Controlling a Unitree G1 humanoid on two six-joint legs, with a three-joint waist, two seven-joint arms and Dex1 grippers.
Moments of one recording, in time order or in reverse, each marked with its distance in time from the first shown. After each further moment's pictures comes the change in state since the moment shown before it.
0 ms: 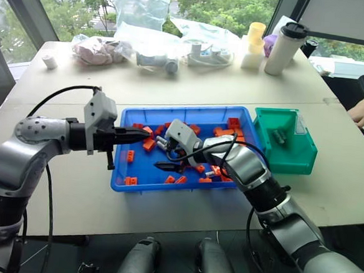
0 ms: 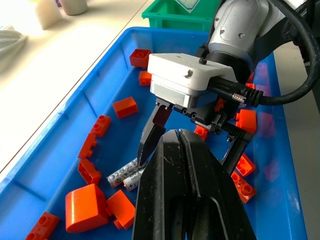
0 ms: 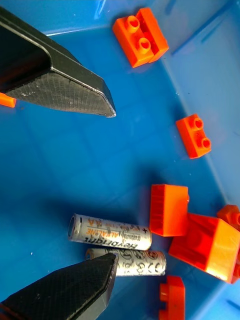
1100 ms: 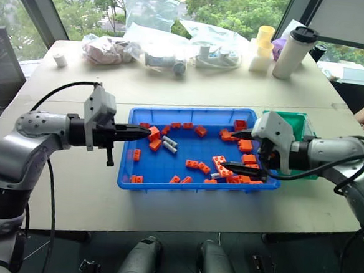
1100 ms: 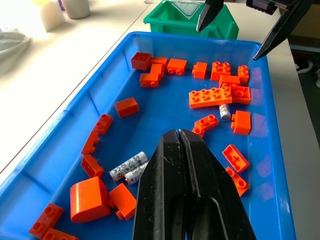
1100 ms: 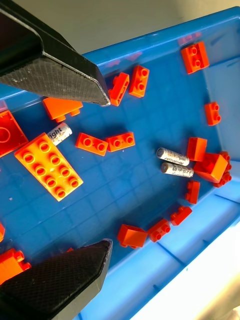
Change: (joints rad) left arm -0.051 -0.013 -0.010 0.060 -0.013 0.003 -0.051; right arm 0.286 -0.658 -0.439 -0.619 0.340 0.087 0.122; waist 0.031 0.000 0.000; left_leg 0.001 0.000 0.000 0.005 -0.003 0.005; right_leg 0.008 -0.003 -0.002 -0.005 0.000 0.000
